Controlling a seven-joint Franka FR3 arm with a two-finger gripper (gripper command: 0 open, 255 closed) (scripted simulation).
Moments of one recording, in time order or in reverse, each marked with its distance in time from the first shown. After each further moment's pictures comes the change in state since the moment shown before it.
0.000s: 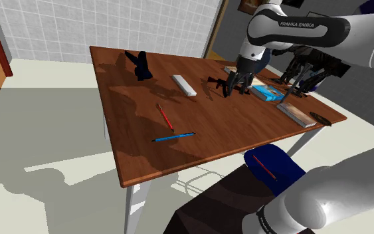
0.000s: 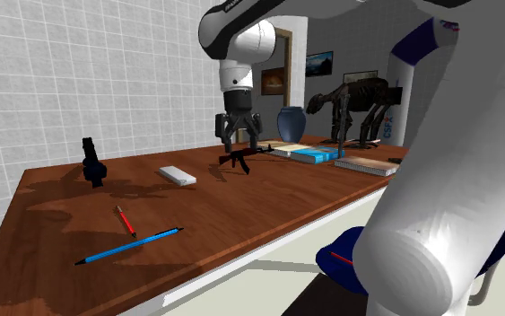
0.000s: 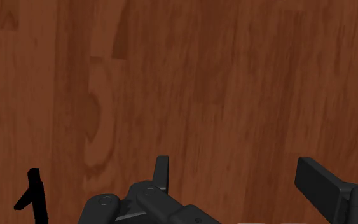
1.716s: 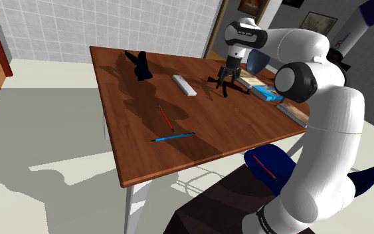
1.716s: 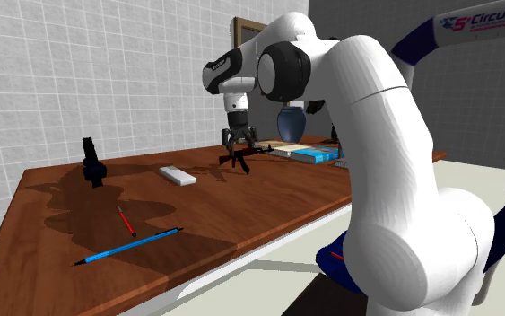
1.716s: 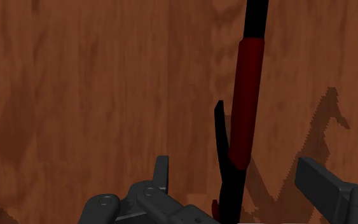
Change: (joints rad) arm -0.152 0.759 -0.100 0.829 0.075 -0.107 -0.159
